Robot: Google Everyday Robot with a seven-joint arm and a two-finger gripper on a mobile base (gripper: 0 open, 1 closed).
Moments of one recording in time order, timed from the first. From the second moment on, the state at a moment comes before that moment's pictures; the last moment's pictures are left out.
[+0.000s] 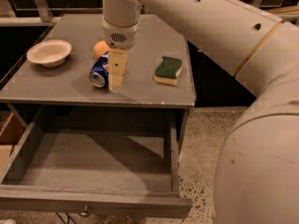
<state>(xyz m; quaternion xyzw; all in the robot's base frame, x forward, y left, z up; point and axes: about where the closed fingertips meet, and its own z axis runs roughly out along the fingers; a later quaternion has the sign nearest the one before) 0.610 0.067 0.897 -0.68 0.72 0.01 0.12</state>
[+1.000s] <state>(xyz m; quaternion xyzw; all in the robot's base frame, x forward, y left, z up) 0.674 0.123 0.901 -0.67 0.73 0.02 0.16</state>
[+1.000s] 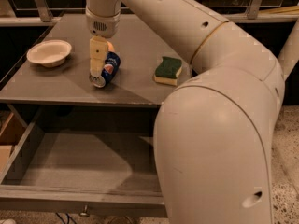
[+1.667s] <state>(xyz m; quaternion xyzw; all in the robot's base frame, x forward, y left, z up) 0.681 0.144 0.874 -0.67 0.73 0.04 0.14</state>
